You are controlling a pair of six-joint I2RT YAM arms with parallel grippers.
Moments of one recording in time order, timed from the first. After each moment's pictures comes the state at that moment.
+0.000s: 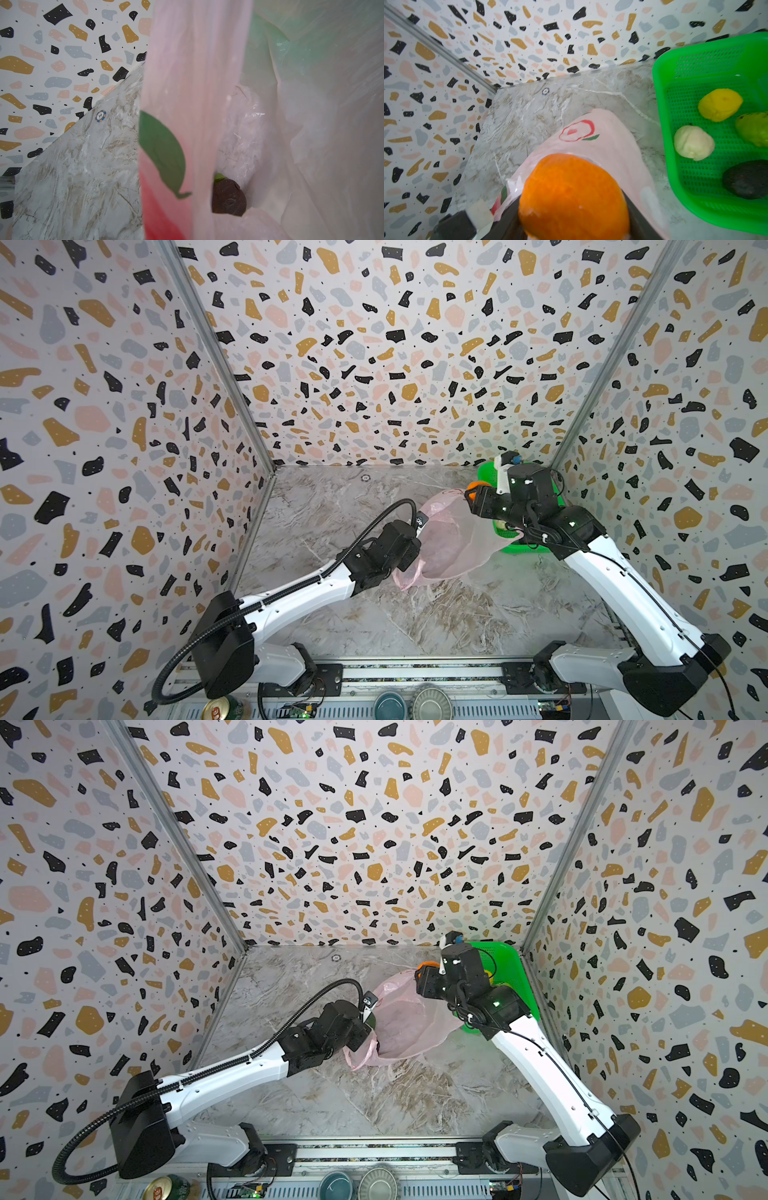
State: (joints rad) left arm -0.88 1.35 0.99 -0.31 -0.35 0.09; right arm 0.52 1.24 1.45 -0.74 0.09 0.50
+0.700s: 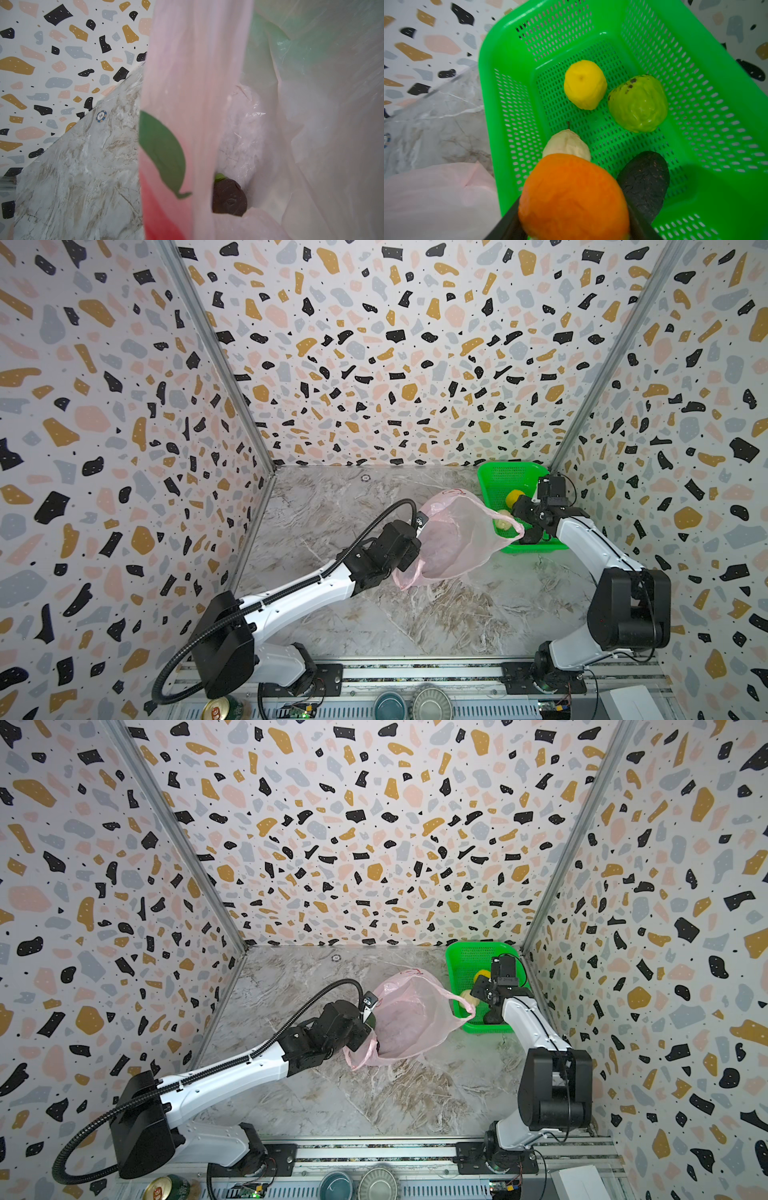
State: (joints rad) left arm -0.88 1.35 0.99 -0.31 -0.35 0.09; right arm -0.02 1.56 1.12 -0.36 0.02 0.39
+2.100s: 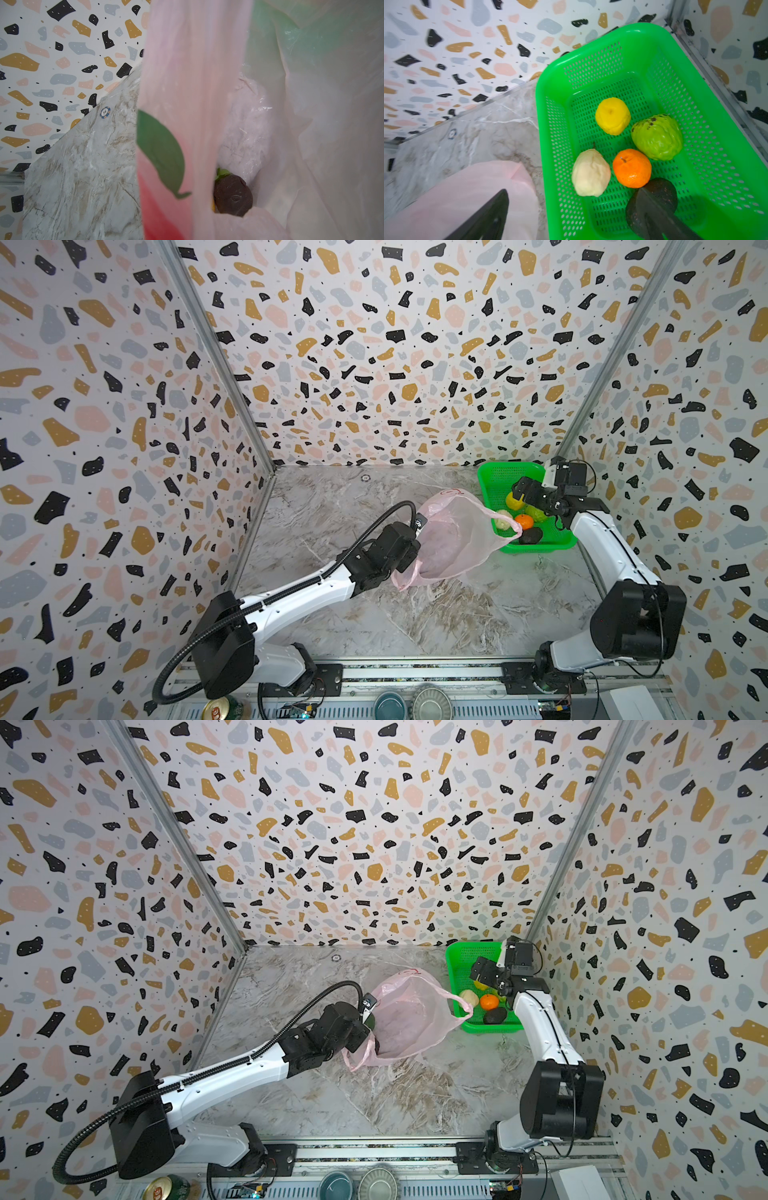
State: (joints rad) left arm -0.88 1.35 0.98 -0.31 -0.38 0.09; right arm -0.04 1.44 1.28 -0.47 -0.20 0.32
